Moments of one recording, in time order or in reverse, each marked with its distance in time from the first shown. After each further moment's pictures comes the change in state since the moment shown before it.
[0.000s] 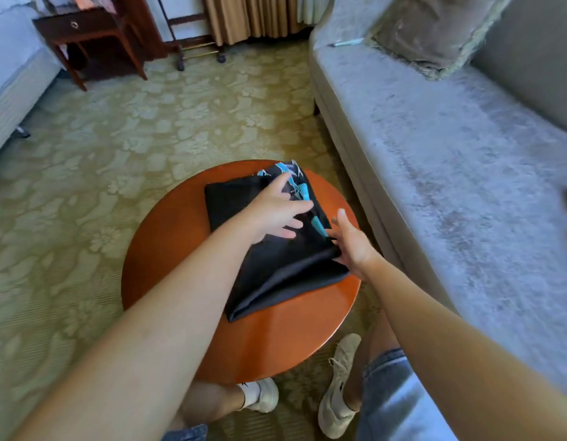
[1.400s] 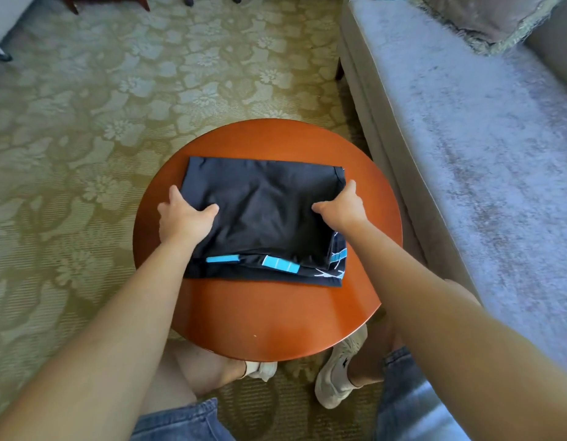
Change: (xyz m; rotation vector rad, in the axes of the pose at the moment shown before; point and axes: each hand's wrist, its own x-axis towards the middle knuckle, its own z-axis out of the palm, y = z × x) left_hand 0.006 -0.165 -0.127 0.298 0.661 -0.337; right_hand 0.035 -0.009 0.084 -0.729 0.298 -0.026
